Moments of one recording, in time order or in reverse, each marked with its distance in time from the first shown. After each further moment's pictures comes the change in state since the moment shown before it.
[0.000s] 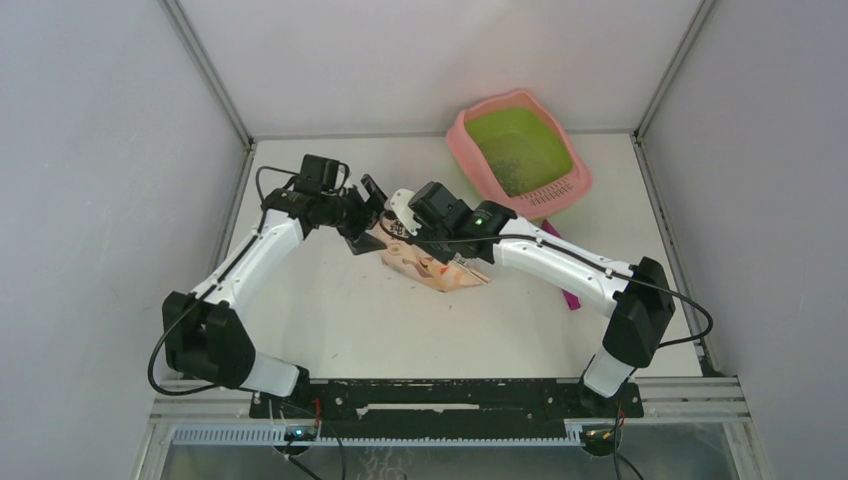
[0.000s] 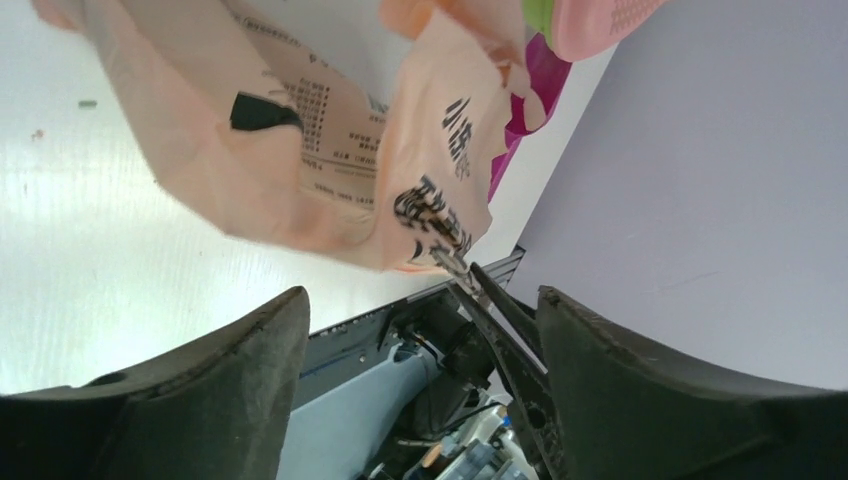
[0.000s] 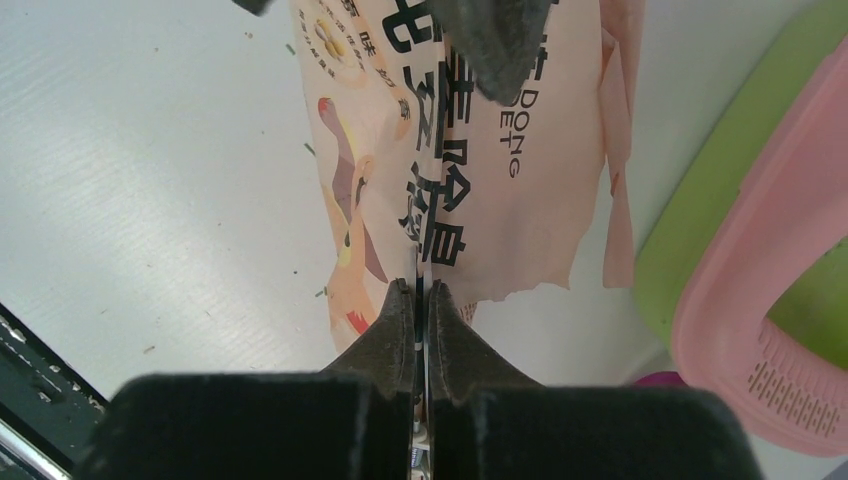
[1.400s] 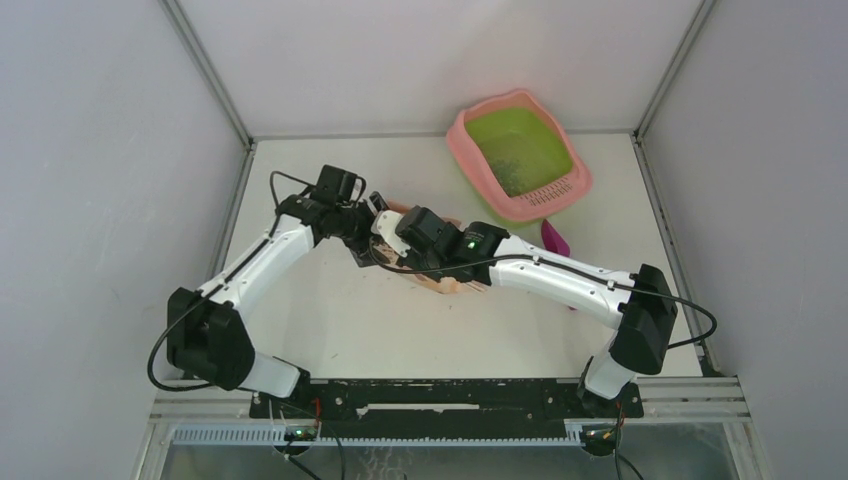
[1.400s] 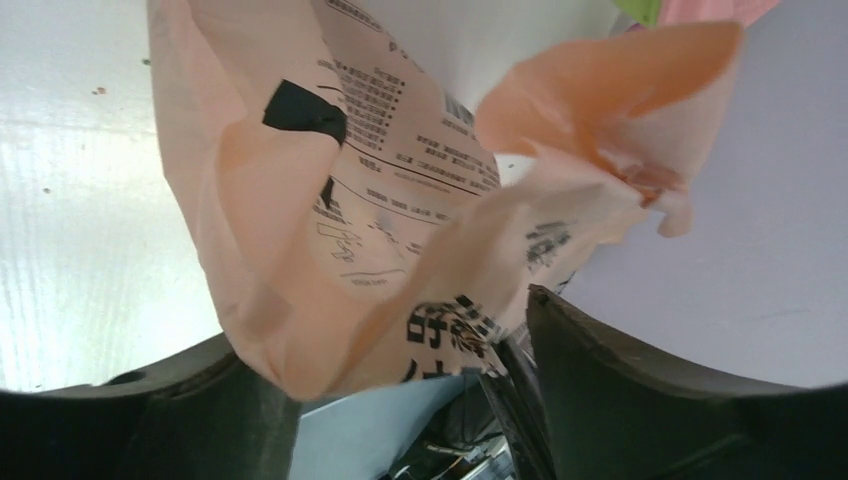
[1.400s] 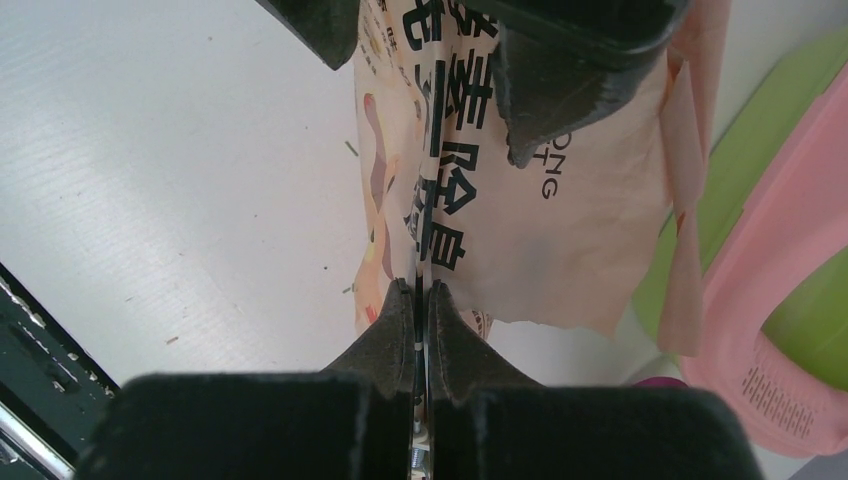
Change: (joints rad) left arm -0.090 -0.013 -0.043 -0.055 -0.129 -0.013; right arm 0.135 -0.035 -0.050 0.030 0.097 0.003
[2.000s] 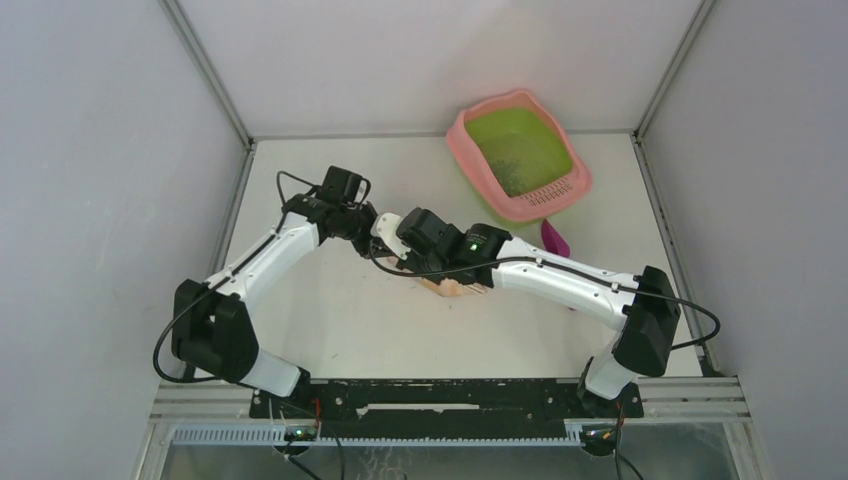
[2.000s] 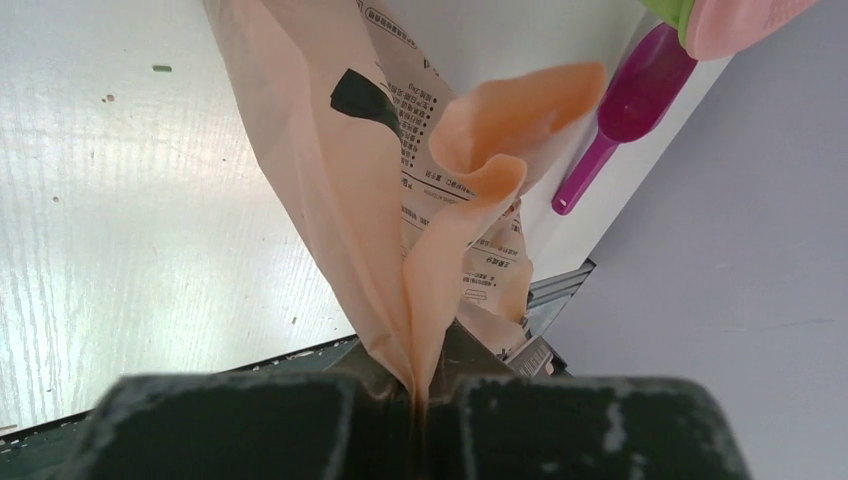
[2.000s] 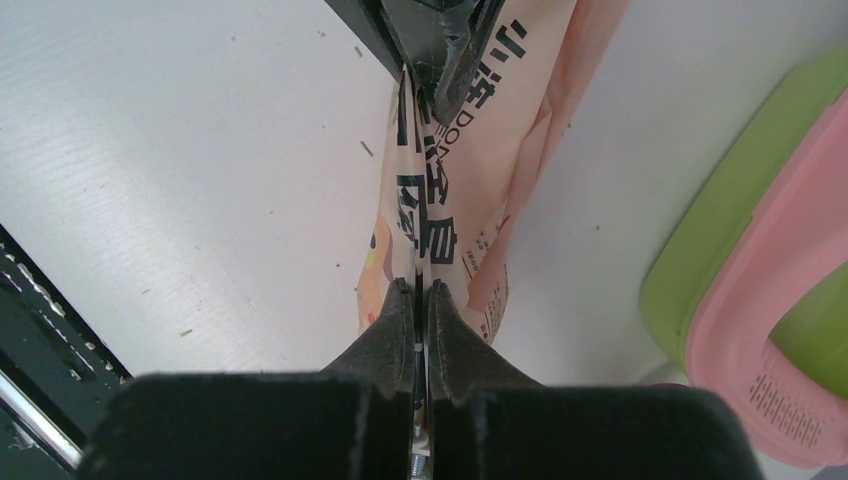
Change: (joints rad) left arm -0.005 0.043 0.000 -0.006 -0.015 0.017; right arm 0.011 -0.018 -0.008 0.000 -0.017 -0.002
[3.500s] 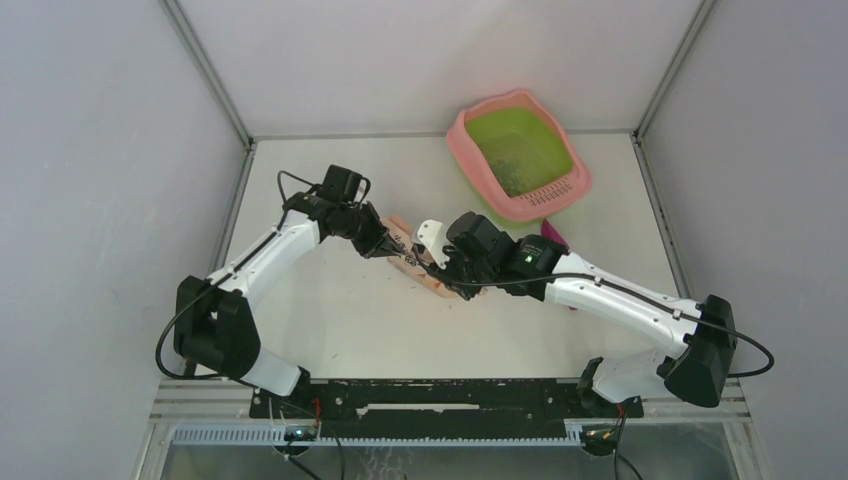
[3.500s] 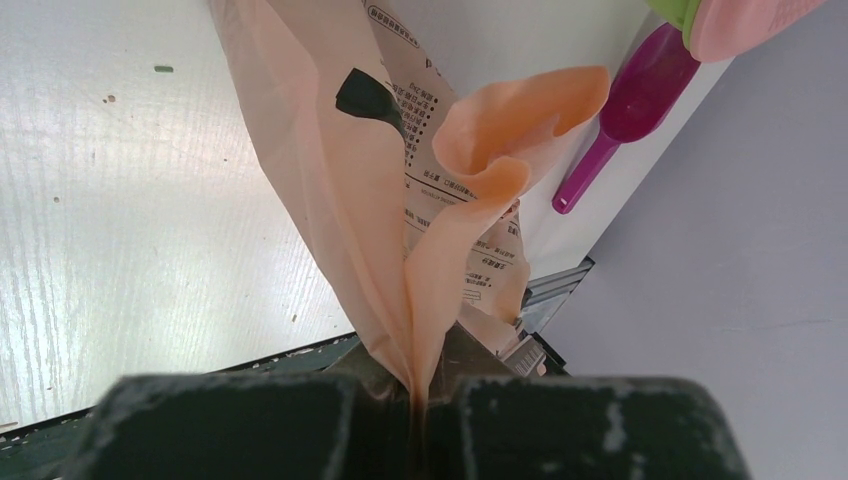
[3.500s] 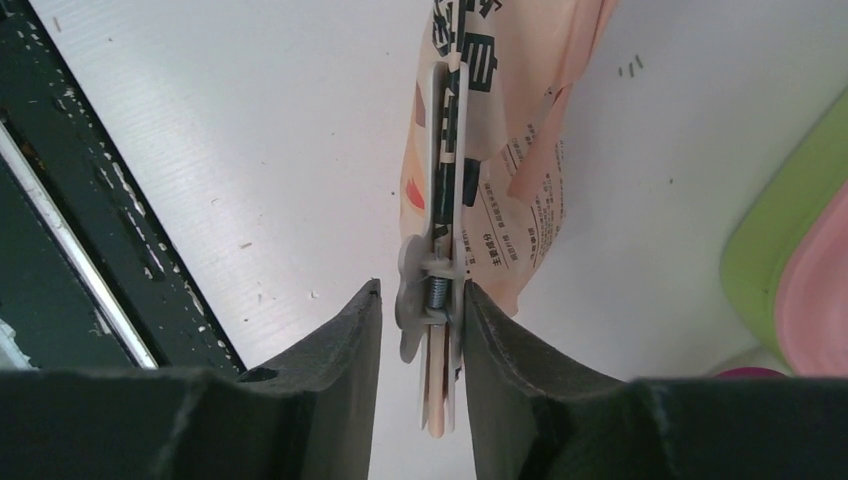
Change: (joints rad) left arm 0.008 0.020 0.011 -0.009 0.017 0.006; right arm -0.092 -0.282 -0.251 0.016 -0.222 0.018
